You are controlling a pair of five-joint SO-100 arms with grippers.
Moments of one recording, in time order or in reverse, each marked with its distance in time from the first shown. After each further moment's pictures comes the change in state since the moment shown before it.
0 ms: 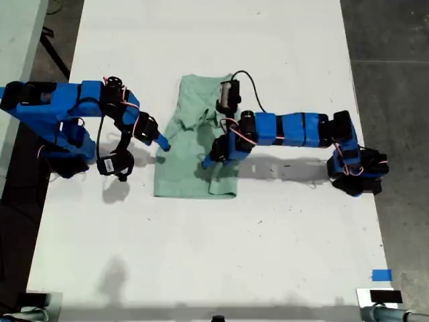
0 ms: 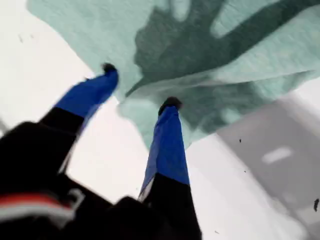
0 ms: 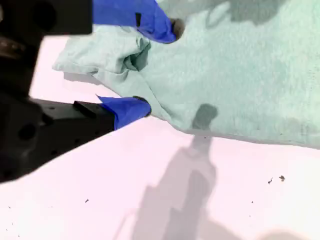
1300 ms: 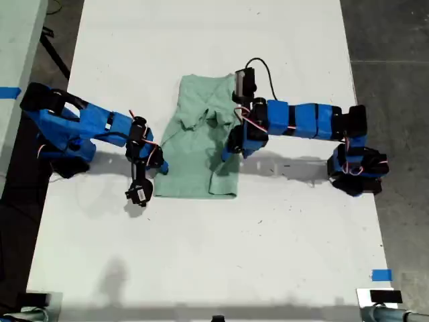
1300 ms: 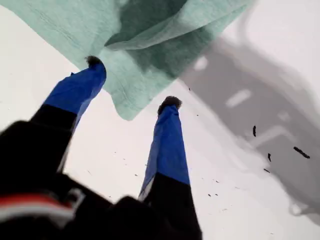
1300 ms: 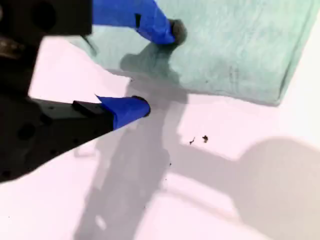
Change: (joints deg) arm 0 8.8 -21.4 9.5 -16.9 -19.8; arm 1 3.2 10.6 10.7 10.5 0.3
